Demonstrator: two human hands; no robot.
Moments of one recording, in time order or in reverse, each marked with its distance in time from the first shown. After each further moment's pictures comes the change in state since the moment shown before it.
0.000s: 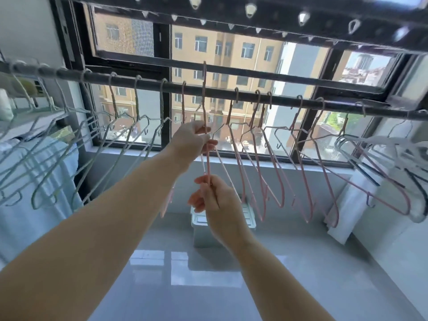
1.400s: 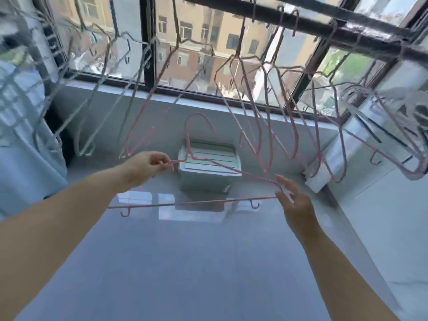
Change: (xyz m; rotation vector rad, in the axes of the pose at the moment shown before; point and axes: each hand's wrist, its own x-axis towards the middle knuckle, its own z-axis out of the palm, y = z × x) left_hand -0.049 -0.158 -0.060 0.449 -0.279 -0.303; right_hand -0.069 0.139 -0.124 -0.304 0.216 0.376
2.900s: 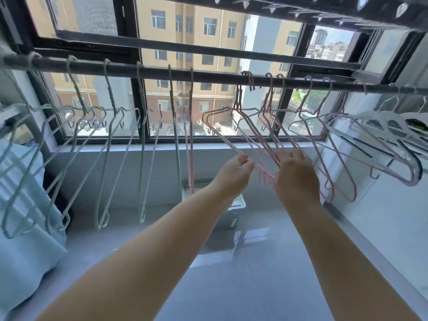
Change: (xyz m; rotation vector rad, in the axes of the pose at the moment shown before) left_hand -0.014 0.144 0.021 -0.331 -0.136 0.164; right_hand 0.032 -0.166 0.037 -0.899 0.417 -0.085
